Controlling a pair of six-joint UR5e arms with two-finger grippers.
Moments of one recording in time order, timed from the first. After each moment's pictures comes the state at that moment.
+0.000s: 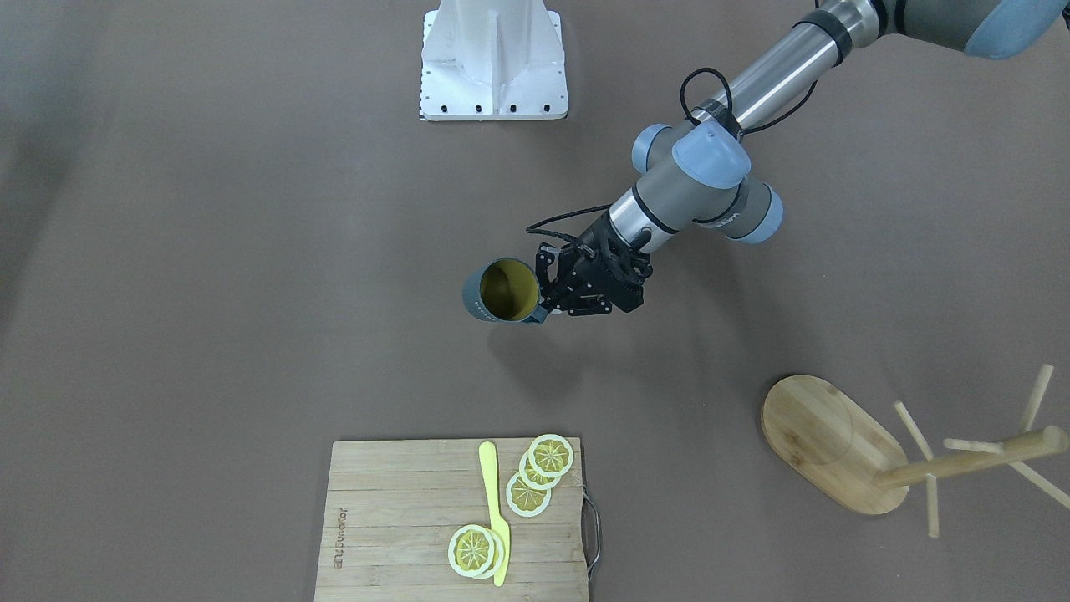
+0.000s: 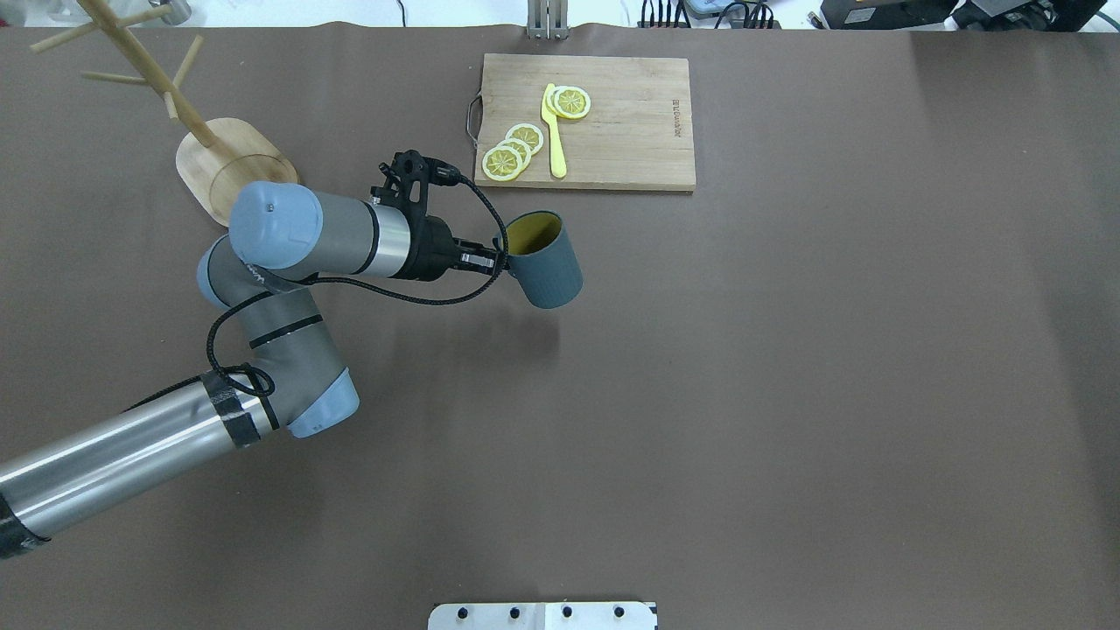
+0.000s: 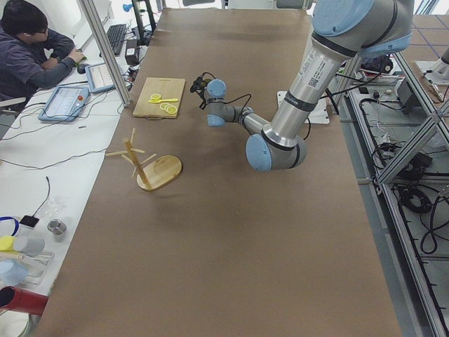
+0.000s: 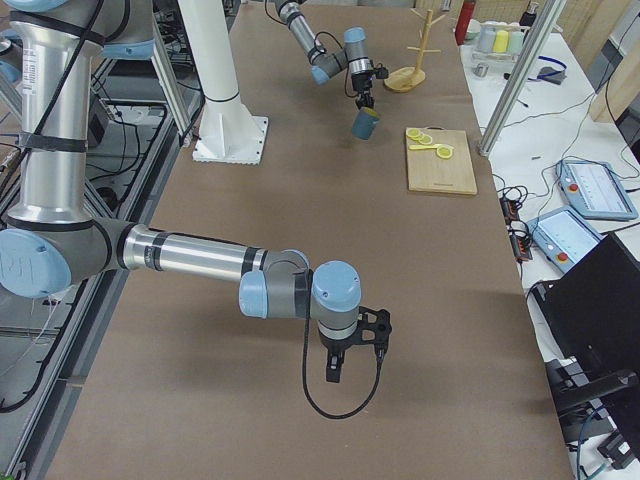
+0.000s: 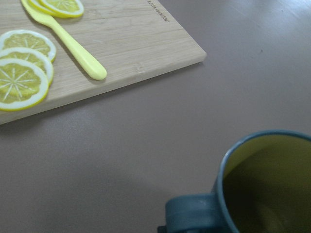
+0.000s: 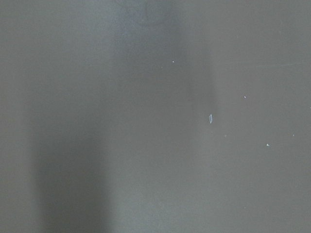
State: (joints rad) left arm -0.64 -2.20 -1.30 -2.70 -1.95 -1.07; right arm 1.62 -1.71 1.60 -1.42 2.29 0.10
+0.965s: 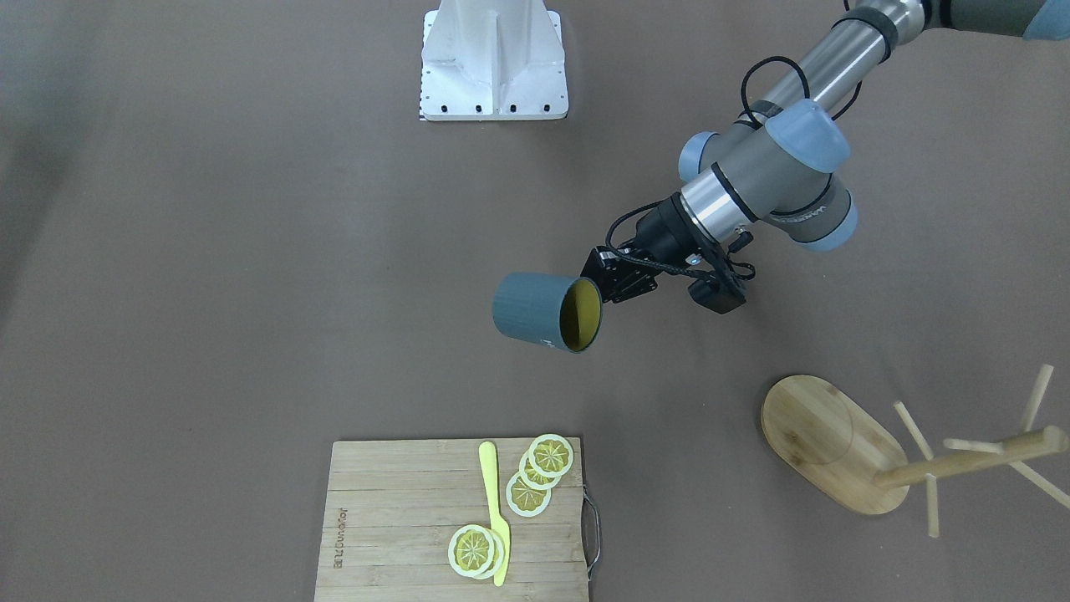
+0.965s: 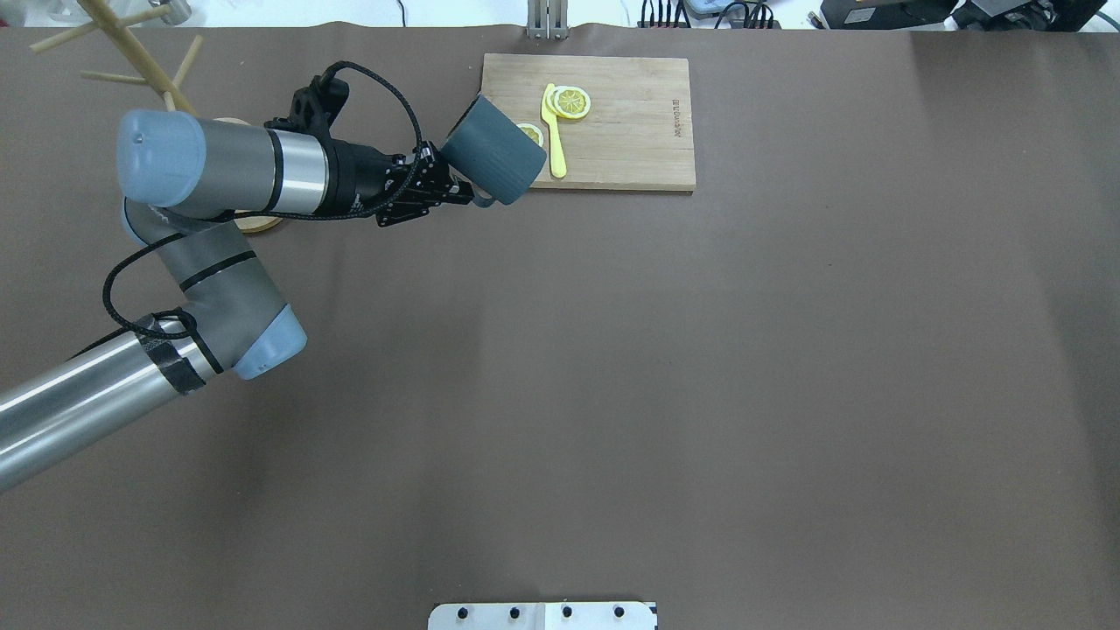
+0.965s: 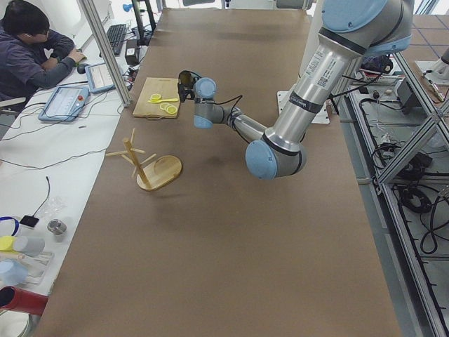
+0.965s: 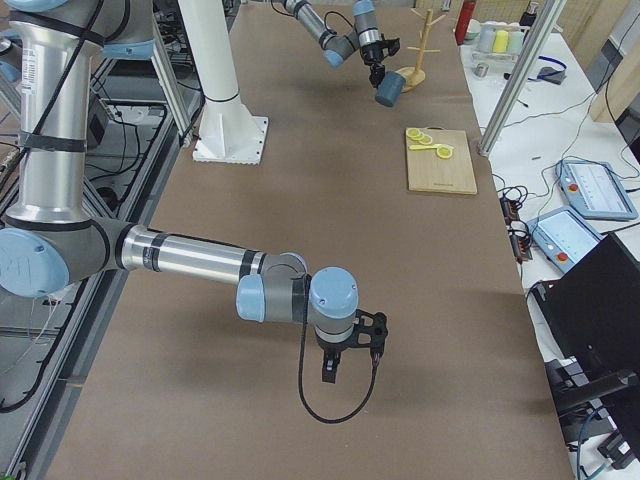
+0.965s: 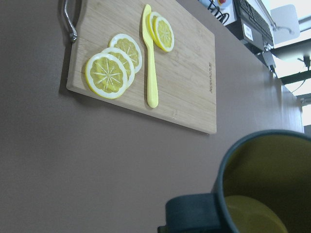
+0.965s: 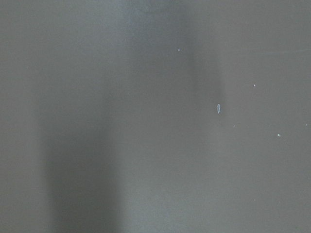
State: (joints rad) left arm -0.77 -2.16 -1.37 -2.85 -1.99 -1.88; right arm 1.62 -1.72 1.59 -1.42 2.33 0.10
